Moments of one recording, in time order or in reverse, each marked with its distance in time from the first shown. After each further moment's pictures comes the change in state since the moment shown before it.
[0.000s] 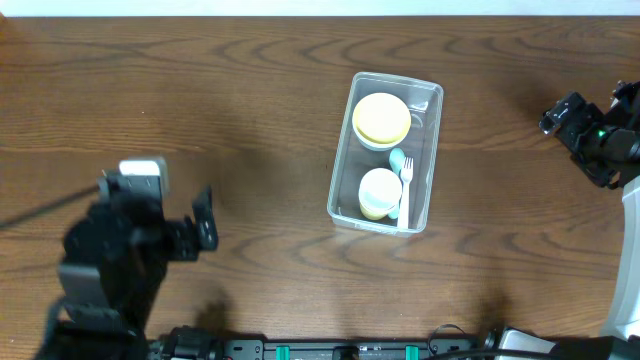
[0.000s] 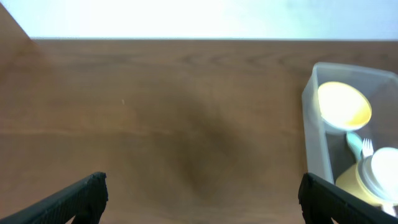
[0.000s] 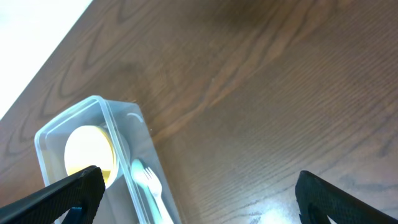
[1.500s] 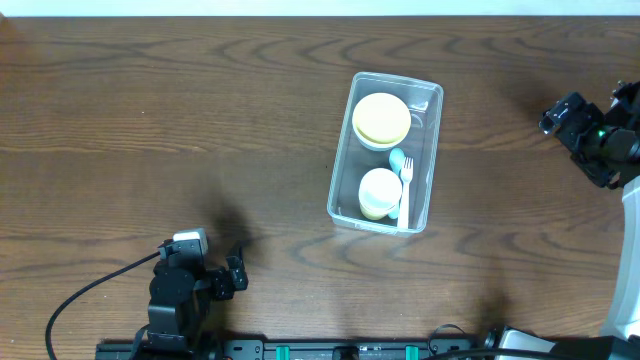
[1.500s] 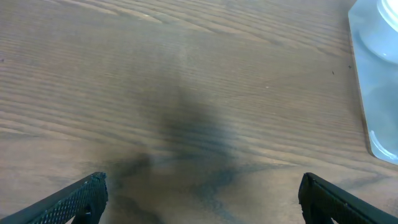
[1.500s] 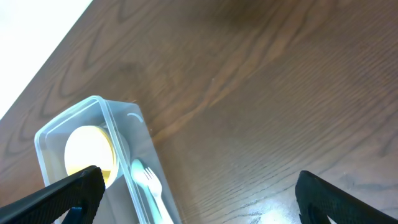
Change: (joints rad) left arm 0.001 -0.586 -0.846 0.185 0.034 -0.176; right arm 0.000 0.000 0.000 0.000 0.000 0.000
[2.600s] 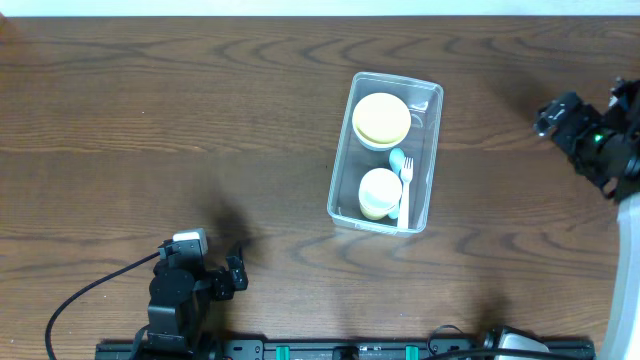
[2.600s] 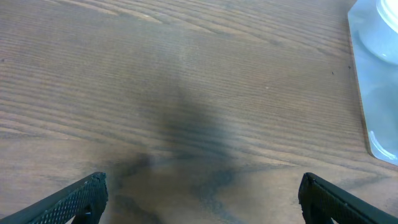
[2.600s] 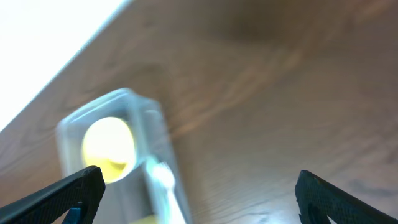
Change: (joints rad) left arm 0.000 -0.003 0.000 -0.001 0.000 0.000; right arm 0.090 -0.151 -0.006 0.000 0.005 0.000
